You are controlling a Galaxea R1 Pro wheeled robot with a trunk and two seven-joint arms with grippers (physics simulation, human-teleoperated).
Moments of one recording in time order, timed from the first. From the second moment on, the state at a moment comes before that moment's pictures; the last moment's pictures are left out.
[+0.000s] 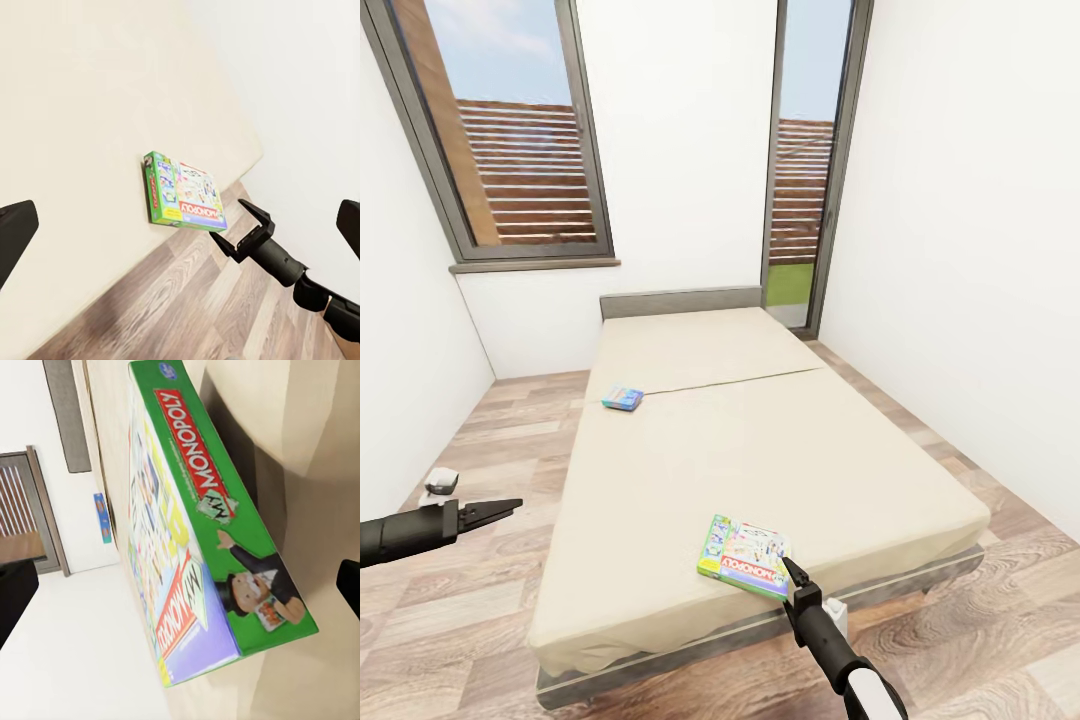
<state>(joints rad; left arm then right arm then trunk) -0.47 0.43 0.50 -1.22 -0.14 1.04 -1.56 -0.35 0.17 -0.38 -0.61 -0.95 0.34 0.50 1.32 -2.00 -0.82</state>
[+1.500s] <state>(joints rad) -0.47 0.43 0.50 -1.22 -0.13 1.04 -1.56 -0.35 0.17 -0.38 -0.61 -0.95 0.35 0.50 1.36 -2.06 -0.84</state>
